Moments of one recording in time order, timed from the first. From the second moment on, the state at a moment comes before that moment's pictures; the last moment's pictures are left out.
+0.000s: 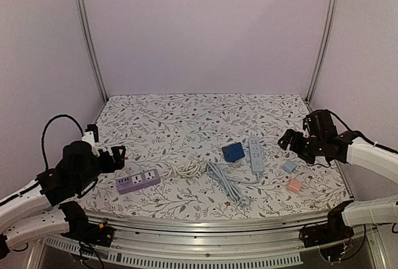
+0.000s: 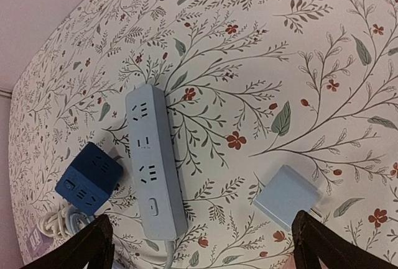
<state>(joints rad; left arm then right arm) -0.69 0.54 0.33 -0.25 -0.51 -0.53 0.40 1.08 0.66 -0.37 0.04 0.78</state>
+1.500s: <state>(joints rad) -0.77 0.56 0.33 -0.26 -0.65 -0.54 0.43 1.49 0.71 -0.46 0.21 0.84</state>
